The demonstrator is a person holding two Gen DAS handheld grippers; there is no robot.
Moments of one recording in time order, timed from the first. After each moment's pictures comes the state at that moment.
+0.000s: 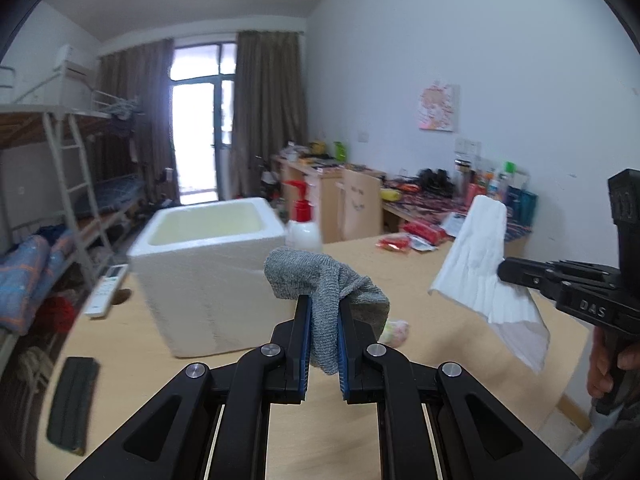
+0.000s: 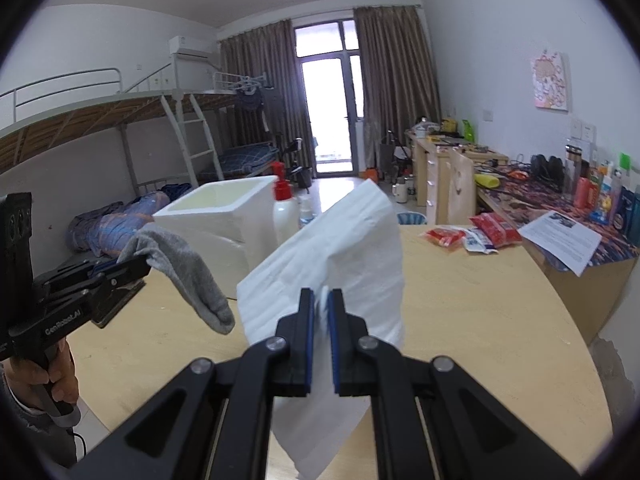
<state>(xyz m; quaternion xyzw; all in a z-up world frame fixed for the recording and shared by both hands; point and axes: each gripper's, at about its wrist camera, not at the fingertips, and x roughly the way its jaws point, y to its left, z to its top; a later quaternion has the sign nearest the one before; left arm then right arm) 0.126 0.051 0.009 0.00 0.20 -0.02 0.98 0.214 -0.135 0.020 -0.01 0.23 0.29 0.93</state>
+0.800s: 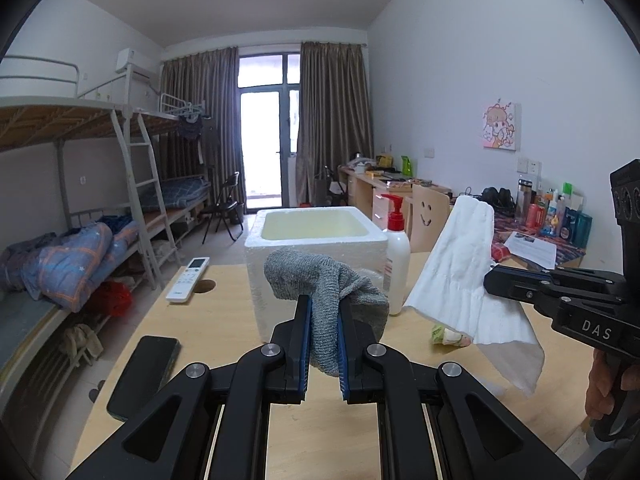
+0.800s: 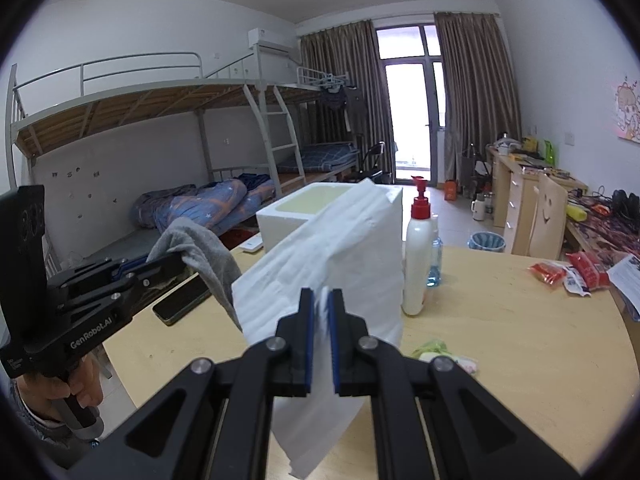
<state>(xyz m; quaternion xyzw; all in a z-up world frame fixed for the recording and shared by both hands) 0.079 0.099 0.019 -0.02 0.17 0.10 0.98 0.203 -0.052 0.026 -0.04 0.21 0.42 0.88</state>
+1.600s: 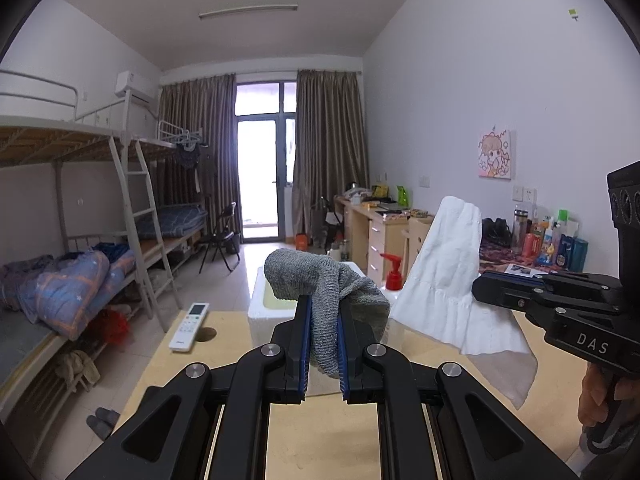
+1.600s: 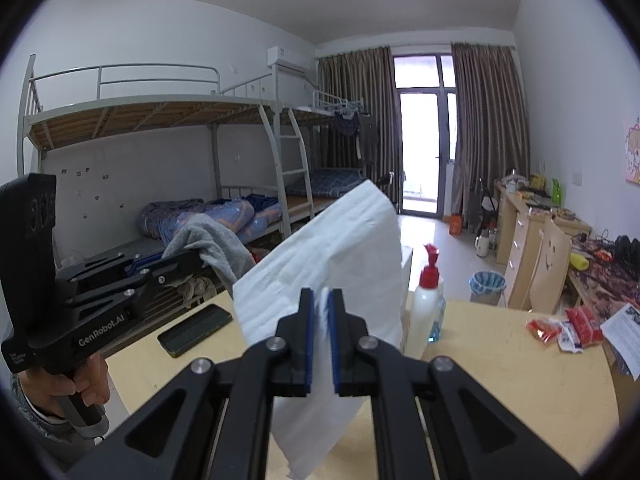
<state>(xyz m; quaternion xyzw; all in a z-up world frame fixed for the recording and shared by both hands) 0.087 0.107 0.070 -0.01 0.12 0.09 0.99 0.202 -0.037 0.071 -0.05 0.15 0.44 0.89</state>
